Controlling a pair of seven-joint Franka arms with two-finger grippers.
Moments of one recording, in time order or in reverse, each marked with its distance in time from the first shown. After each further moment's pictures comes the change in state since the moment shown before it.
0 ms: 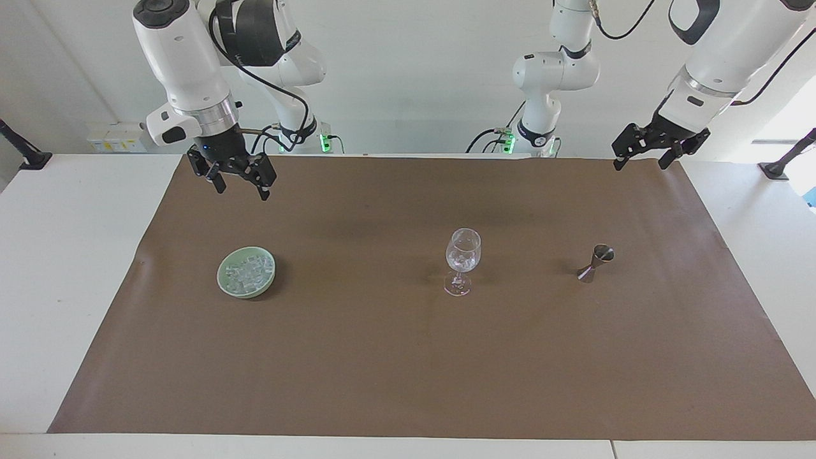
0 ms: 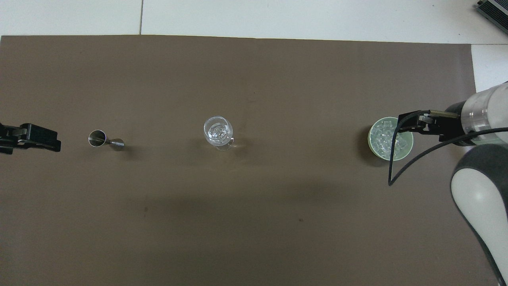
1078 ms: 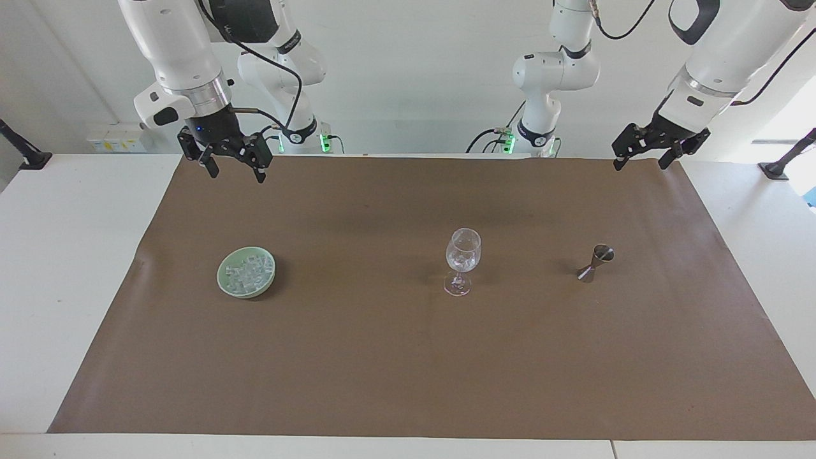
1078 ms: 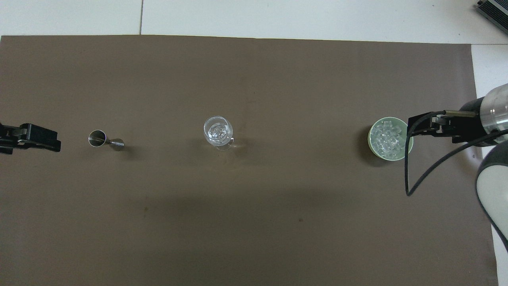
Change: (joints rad) left arm 0.000 0.000 0.000 0.000 0.000 0.000 0.000; right arm 0.000 0.018 0.000 0.104 0.000 -0.152 -0.071
